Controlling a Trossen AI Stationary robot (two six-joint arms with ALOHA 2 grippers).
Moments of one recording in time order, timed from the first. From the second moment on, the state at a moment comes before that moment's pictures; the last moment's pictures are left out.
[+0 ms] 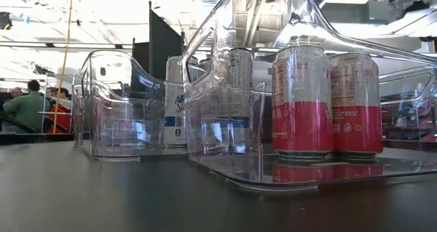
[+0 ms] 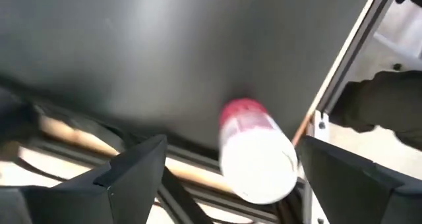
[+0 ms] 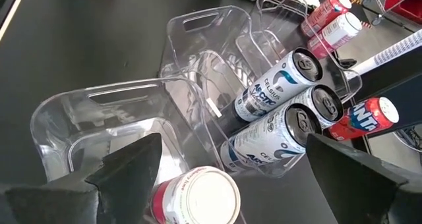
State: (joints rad) left arm -1.05 1.51 1.48 -1.43 -0.06 -1.43; right arm 0.64 1.64 1.50 -0.82 0.76 0.25
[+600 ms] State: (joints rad) left arm -1.18 1.52 1.33 -1.23 -0.02 -1.72; right arm 0.61 1.64 1.50 -0.77 0.76 0.18
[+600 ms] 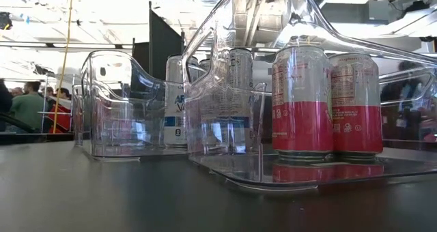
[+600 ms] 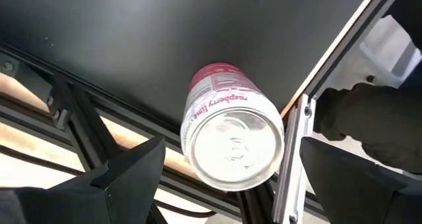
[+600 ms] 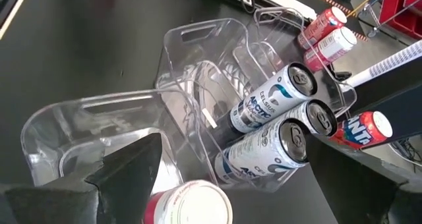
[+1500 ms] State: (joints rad) left arm -1.18 1.70 1.34 -1.21 0.03 -1.60; right arm 0.60 1.64 1.50 -0.75 0.76 0.17
